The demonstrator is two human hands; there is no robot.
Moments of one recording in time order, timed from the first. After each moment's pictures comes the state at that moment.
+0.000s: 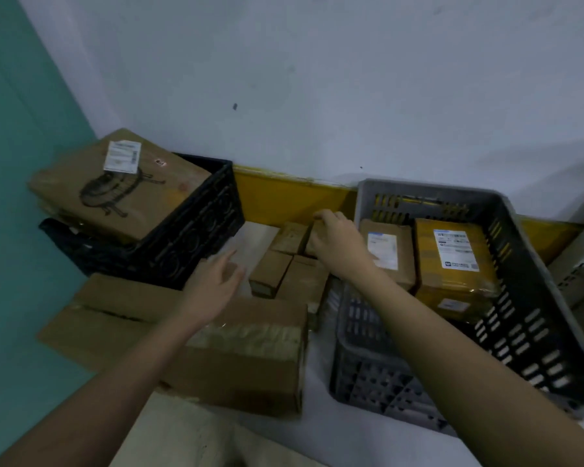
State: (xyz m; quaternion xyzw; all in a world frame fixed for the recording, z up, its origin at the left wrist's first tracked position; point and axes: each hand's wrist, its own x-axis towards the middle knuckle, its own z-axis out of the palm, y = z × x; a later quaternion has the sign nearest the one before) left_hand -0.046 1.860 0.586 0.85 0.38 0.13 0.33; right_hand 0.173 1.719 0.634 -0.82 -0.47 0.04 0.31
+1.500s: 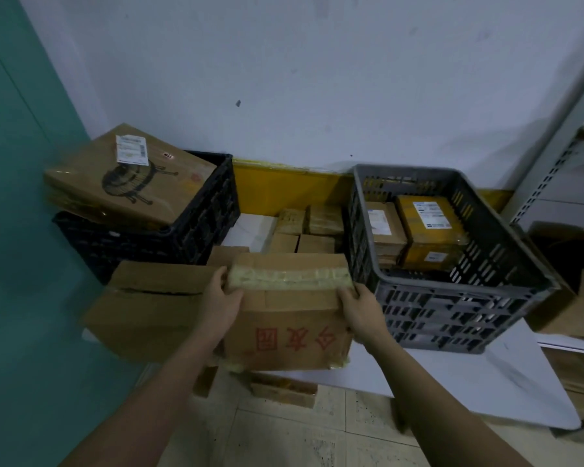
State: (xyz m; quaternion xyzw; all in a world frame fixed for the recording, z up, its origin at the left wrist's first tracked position) left_hand -0.171 1.852 0.556 0.71 0.42 0.19 0.54; right_hand -0.013 1.647 0.542 -0.87 -0.11 0.21 0.44
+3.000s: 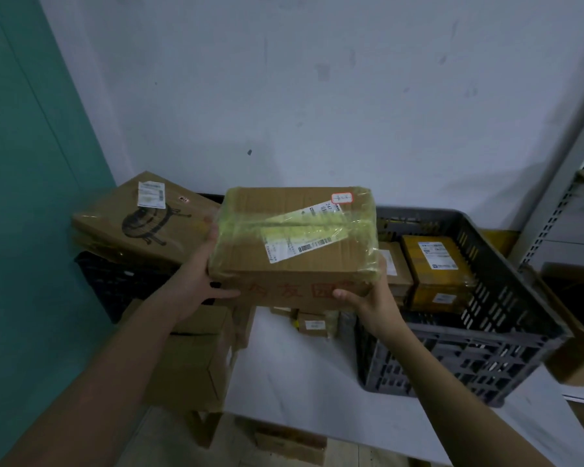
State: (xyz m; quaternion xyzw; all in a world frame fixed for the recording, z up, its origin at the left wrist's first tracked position) left_hand -0.171 1.888 0.700 0.61 0.27 0.18 0.73; right_hand 0.027 1.646 0.620 -0.67 -0.35 0.14 0.64
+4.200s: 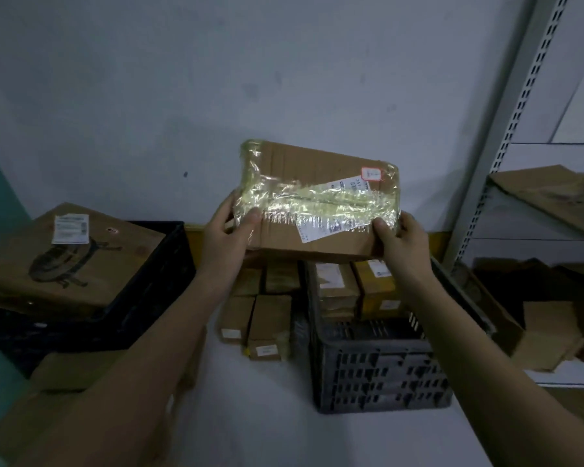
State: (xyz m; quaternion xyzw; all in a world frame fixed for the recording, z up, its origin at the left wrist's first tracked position) left_hand -0.029 1.794 0.747 0.68 0.13 0.38 0.61; right_hand 0.119 1.575 0.728 -0.73 -0.17 -0.10 0.66
